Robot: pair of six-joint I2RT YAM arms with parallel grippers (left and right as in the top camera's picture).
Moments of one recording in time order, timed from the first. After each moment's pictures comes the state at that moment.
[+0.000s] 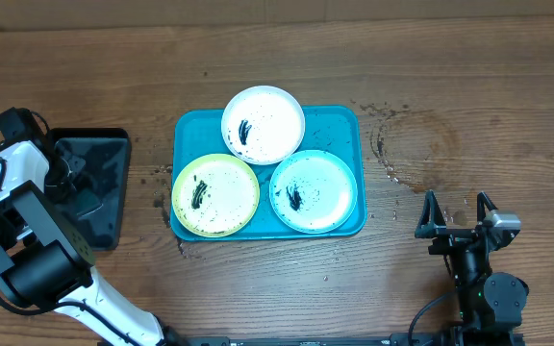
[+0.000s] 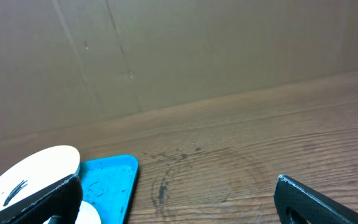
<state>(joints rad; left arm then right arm) 0.58 2.03 1.40 -0.69 -0.09 -0.45 -0.02 0.01 0.02 -0.03 -0.06 0.22</state>
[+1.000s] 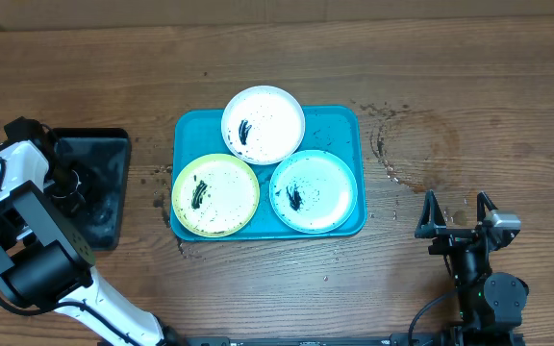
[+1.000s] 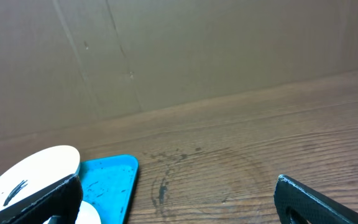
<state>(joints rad) 0.58 2.03 1.40 -0.92 0.00 -0.44 -0.02 0.01 0.02 -0.04 -0.06 0.22</state>
